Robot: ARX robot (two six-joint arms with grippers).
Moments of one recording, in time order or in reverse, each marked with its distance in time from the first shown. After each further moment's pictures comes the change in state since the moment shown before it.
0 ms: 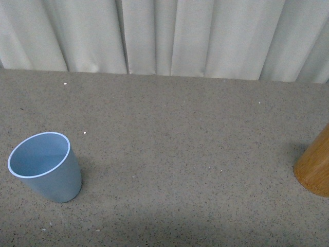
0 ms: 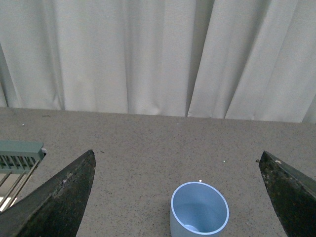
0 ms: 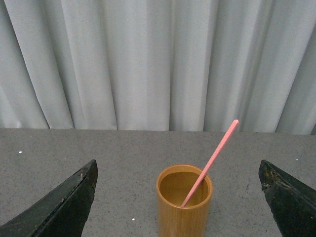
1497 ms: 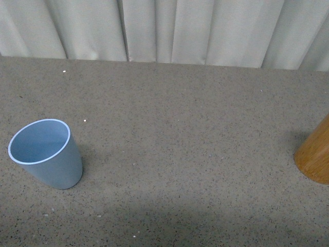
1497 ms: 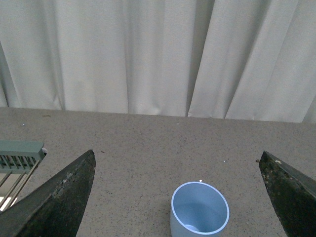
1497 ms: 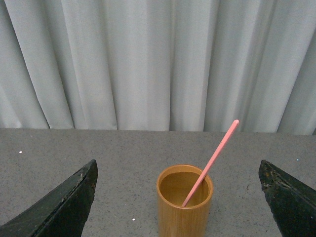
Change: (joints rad) left arm 0.000 0.000 0.000 0.000 0.000 0.000; right arm 0.000 0.000 0.000 0.000 0.000 0.000
